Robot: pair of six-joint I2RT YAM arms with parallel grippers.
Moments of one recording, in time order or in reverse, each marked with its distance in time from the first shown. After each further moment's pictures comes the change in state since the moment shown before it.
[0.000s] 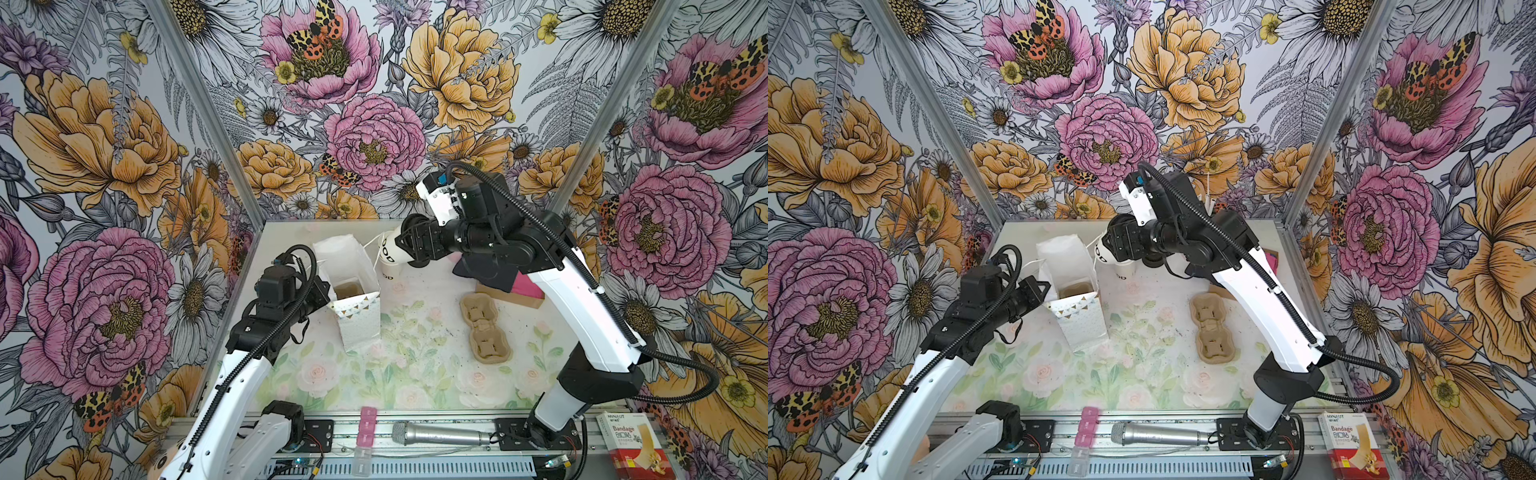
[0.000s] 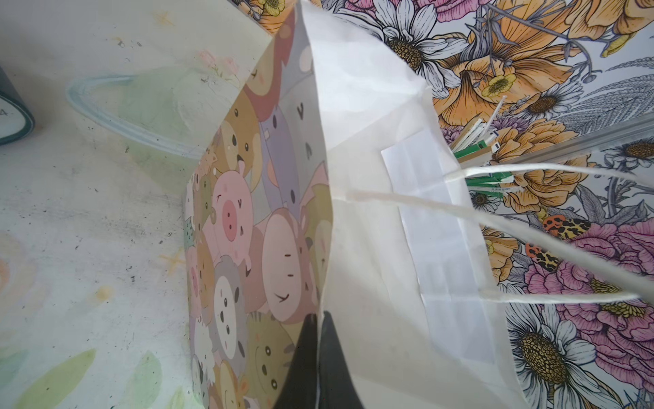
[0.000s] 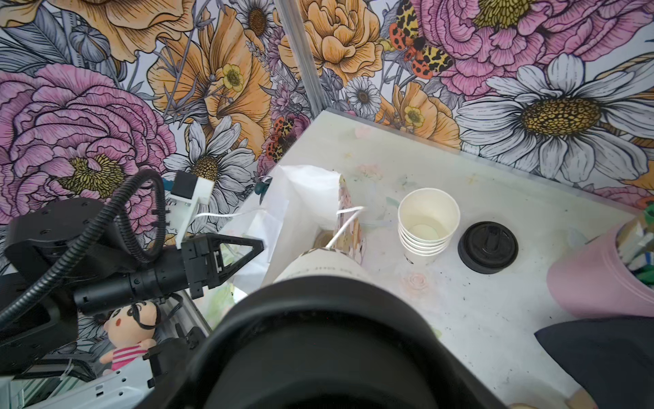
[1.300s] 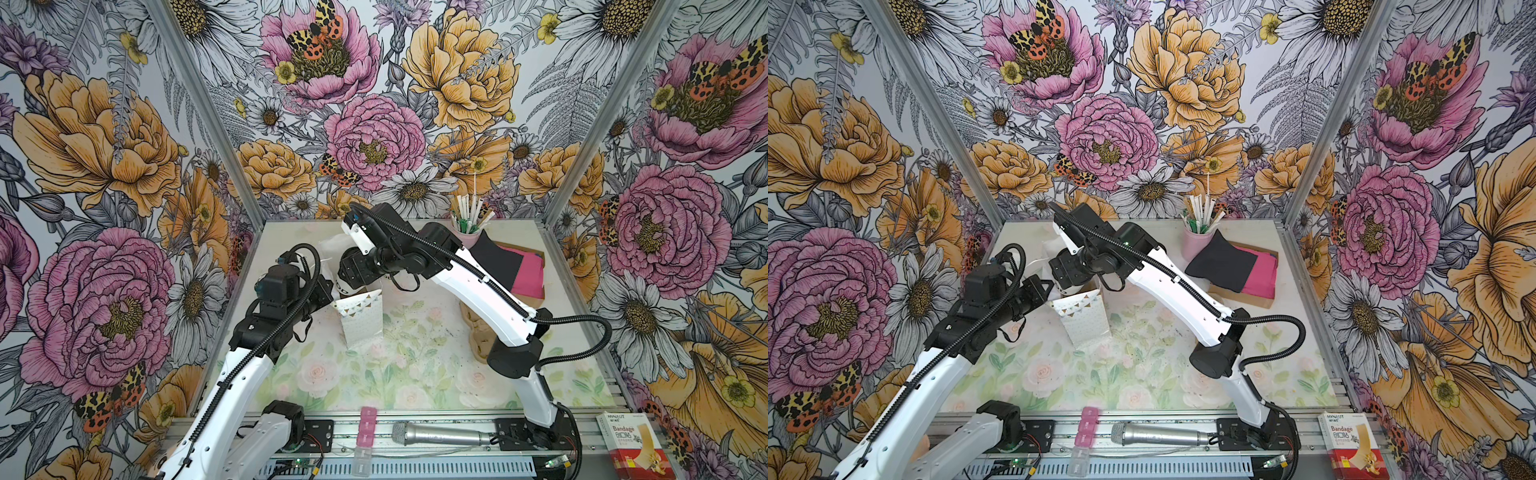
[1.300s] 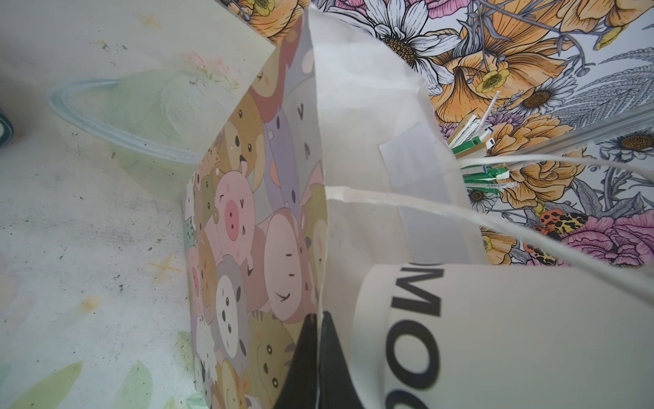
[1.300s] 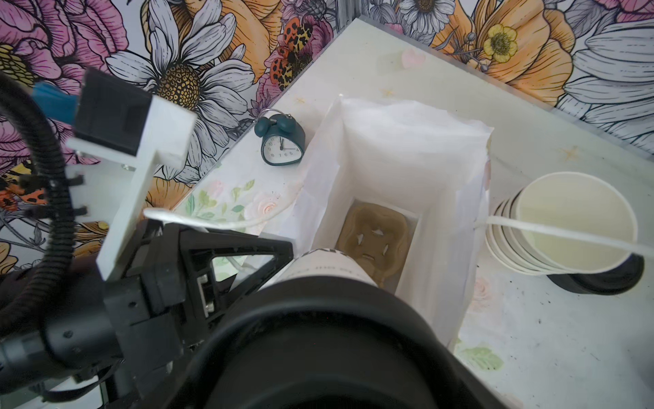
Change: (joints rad) left arm -0.030 0.014 0.000 0.030 -0.013 0.000; right arm 0.174 0.469 0.328 -0.090 0.099 0.000
